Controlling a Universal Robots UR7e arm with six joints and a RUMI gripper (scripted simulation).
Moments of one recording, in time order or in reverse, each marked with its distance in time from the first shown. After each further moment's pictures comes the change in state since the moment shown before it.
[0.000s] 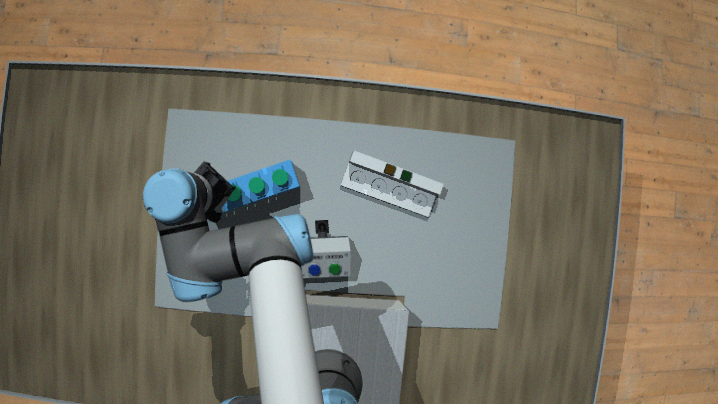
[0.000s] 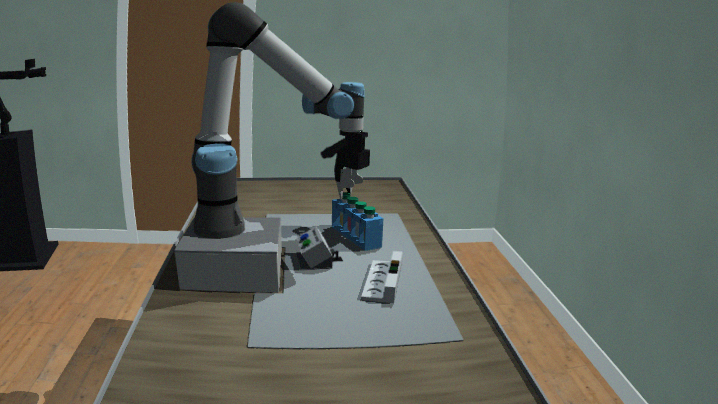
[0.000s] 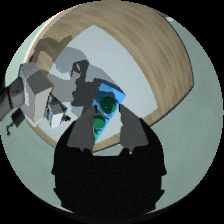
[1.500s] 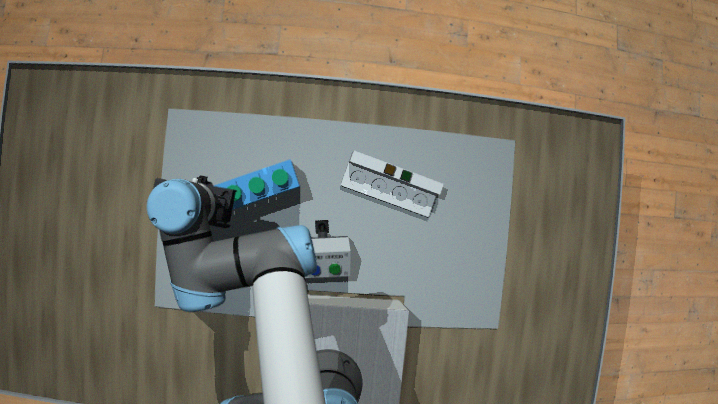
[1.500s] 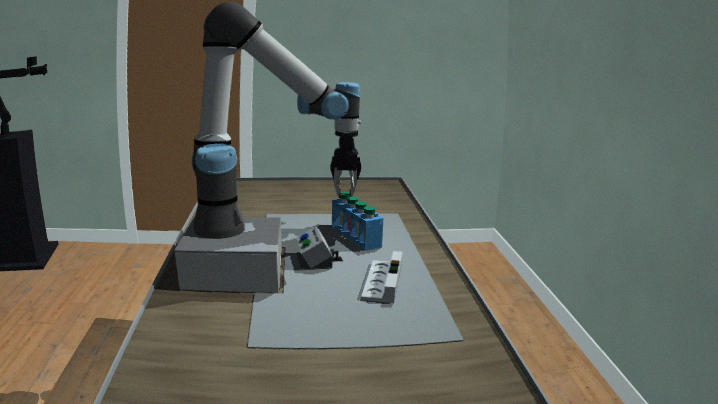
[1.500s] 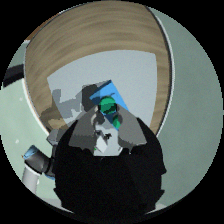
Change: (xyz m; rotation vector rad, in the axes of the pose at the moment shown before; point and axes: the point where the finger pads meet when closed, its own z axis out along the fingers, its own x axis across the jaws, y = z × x) arm 0.000 0.000 0.000 0.002 0.000 1.037
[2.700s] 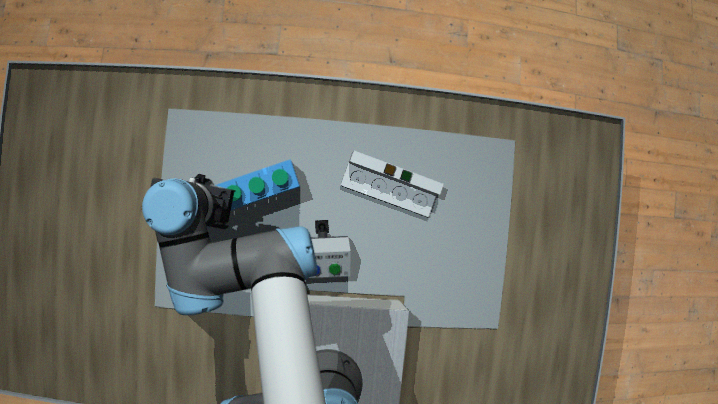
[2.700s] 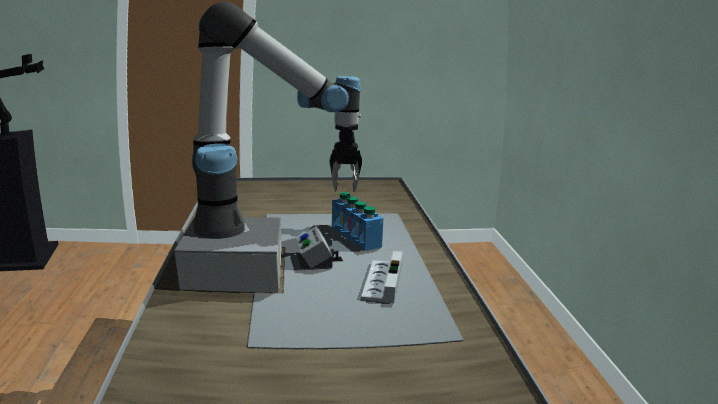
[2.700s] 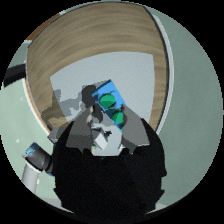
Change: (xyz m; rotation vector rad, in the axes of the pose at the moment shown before) arm 0.000 0.000 -0.020 0.000 -0.001 0.000
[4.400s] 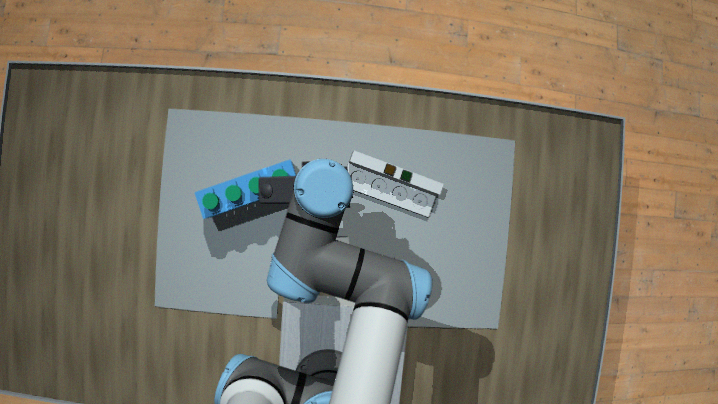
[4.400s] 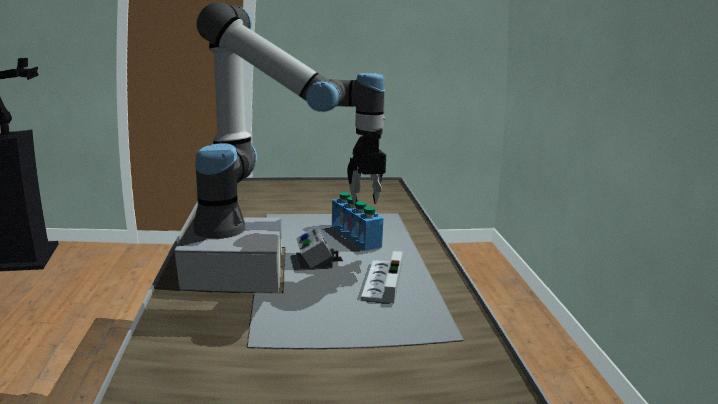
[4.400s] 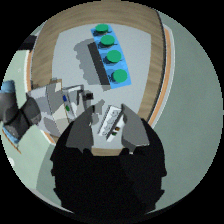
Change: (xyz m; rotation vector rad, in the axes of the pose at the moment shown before) arm 0.063 0.199 -0.025 0.017 0.002 -0.268
